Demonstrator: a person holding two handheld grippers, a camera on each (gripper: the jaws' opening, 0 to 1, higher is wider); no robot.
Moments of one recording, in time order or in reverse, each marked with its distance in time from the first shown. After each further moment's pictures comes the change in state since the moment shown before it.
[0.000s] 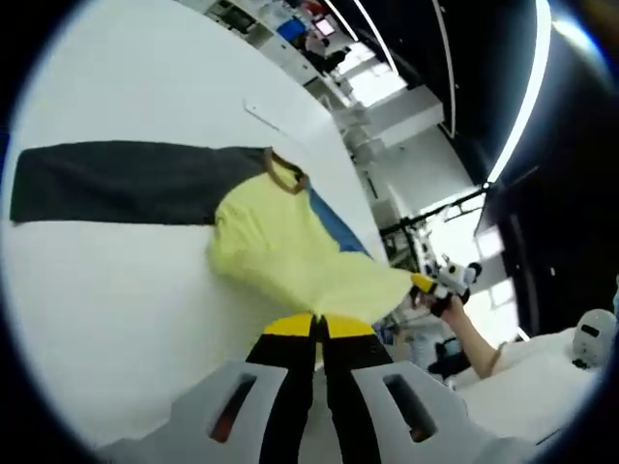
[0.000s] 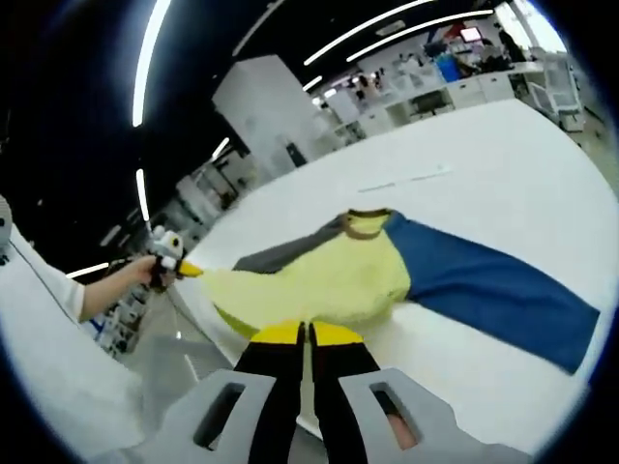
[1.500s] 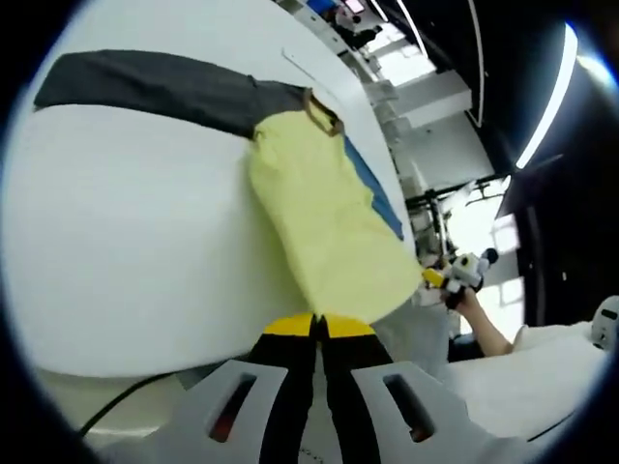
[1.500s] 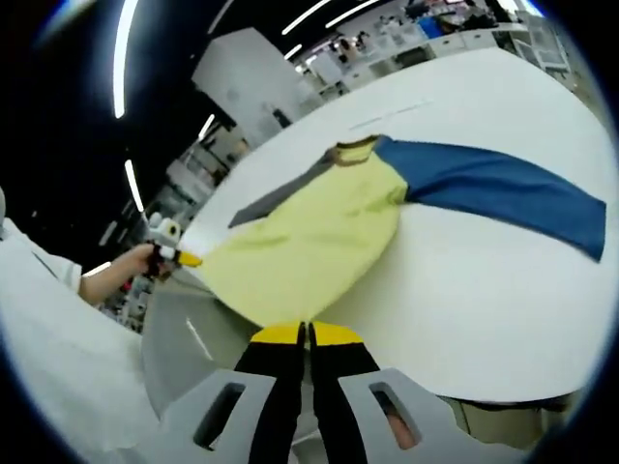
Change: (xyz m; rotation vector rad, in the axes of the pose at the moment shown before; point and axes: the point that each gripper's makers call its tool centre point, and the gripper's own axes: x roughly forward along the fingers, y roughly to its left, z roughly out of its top) left arm 0.005 0.032 -0.095 -0.081 0.115 0.094; right arm -0.015 -0.003 -0.095 0.106 0.149 -0.011
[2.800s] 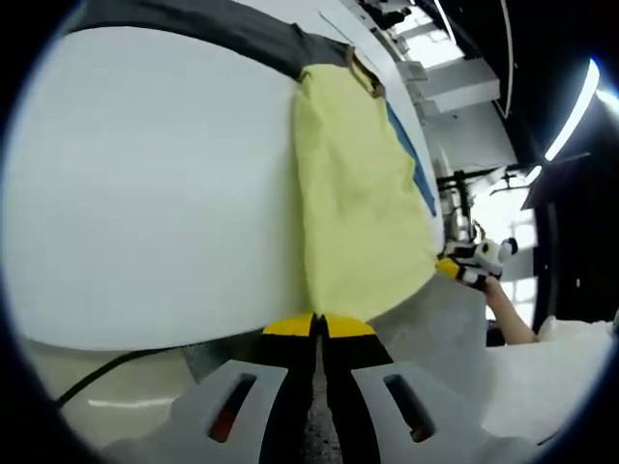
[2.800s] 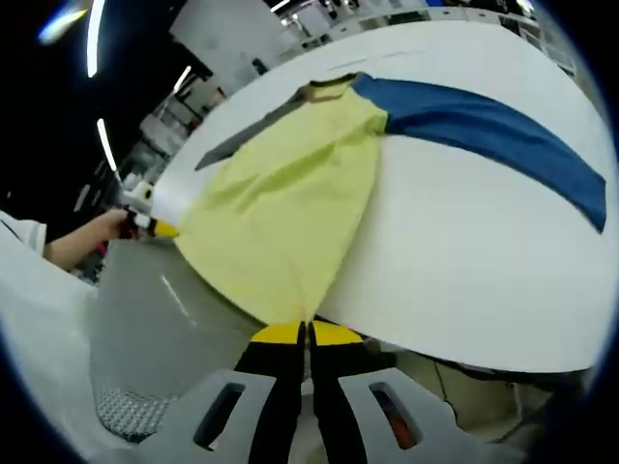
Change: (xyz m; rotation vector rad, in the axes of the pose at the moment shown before) left arm 0.027 0.040 -0.048 -0.054 0.105 0.096; right arm 0.015 -0.029 -0.065 -0.034 0.241 -0.121
